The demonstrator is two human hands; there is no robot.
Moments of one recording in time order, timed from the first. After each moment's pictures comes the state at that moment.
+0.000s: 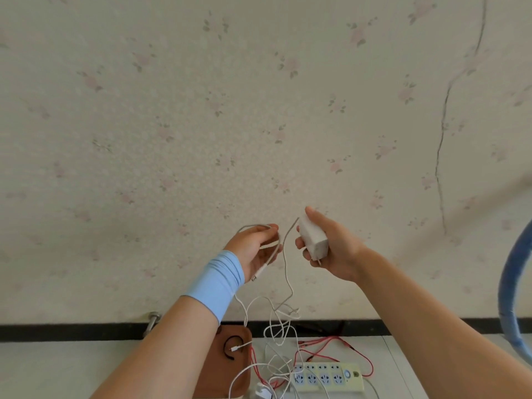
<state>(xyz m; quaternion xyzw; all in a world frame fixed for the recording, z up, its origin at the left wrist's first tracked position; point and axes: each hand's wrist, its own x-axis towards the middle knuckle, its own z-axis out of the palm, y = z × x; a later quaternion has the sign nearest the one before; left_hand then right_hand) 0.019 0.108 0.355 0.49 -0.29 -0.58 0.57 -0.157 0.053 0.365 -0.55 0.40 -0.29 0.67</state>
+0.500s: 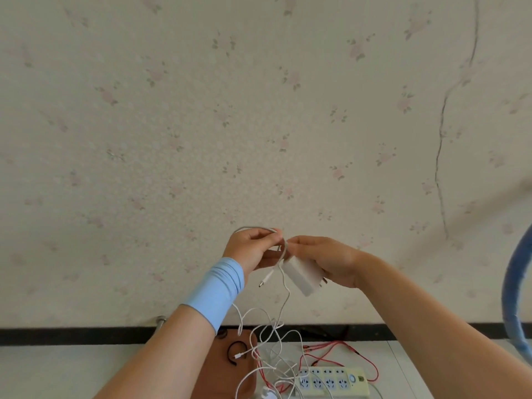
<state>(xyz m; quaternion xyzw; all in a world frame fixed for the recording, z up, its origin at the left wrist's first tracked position) 0.023 0.136 0.369 0.55 -0.40 -0.45 0.58 -0.148 0.076 0.372 -0.69 0.38 -0.17 0.59</state>
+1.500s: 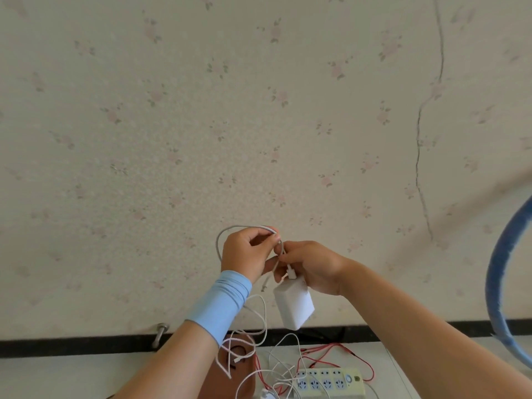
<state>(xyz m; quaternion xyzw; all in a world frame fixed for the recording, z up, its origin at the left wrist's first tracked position) 0.003 0.160 0.378 0.57 -0.49 -0.24 0.61 -0.145 0.115 0.389 -0.64 0.29 -0.20 0.69</state>
